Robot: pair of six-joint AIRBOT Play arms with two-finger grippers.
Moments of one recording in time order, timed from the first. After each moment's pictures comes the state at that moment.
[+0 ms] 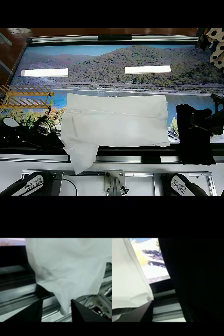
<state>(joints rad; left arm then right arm) 0.33 -1.12 0.52 0.99 -1.42 -1.20 -0.47 -1.14 0.99 -1.44 1.45 1.41</state>
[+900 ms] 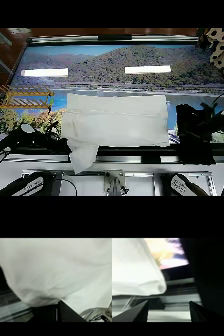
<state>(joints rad) 0.14 -1.15 0.41 0.92 -1.22 -1.24 -0.48 -1.17 0.83 -1.32 1.48 1.35</state>
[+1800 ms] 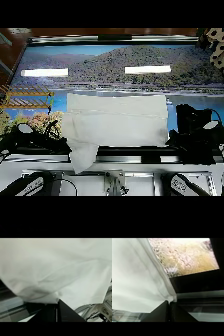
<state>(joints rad) 0.13 -1.09 0.41 0.90 -1.26 -1.24 -0.48 -1.20 0.57 -1.15 1.24 1.33</state>
